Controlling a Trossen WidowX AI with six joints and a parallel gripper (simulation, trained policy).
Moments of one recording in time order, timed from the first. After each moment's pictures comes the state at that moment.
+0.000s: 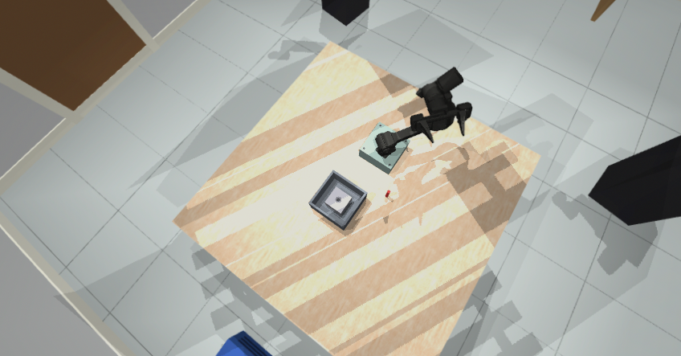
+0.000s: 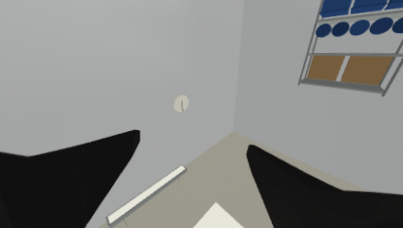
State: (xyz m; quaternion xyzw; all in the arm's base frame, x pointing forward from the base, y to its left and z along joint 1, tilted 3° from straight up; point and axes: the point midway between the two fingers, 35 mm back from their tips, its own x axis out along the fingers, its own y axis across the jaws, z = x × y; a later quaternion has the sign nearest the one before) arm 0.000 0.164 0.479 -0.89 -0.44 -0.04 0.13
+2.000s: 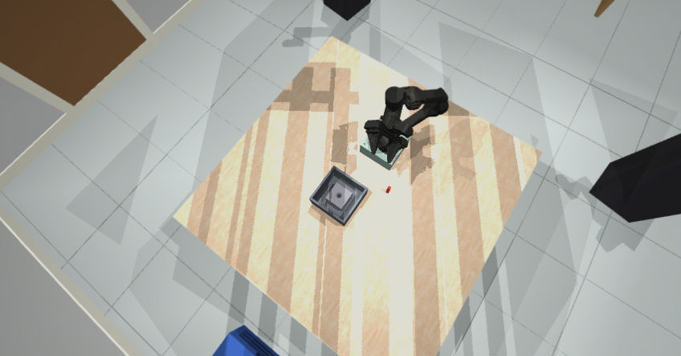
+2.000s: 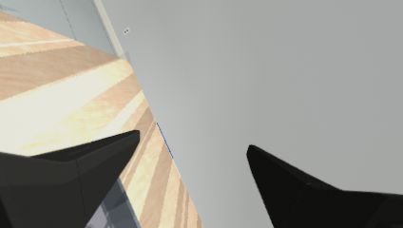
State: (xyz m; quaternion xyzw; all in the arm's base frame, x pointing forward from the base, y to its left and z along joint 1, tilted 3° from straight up) arm 0.155 0.065 0.388 -0.42 -0.06 0.25 0.87
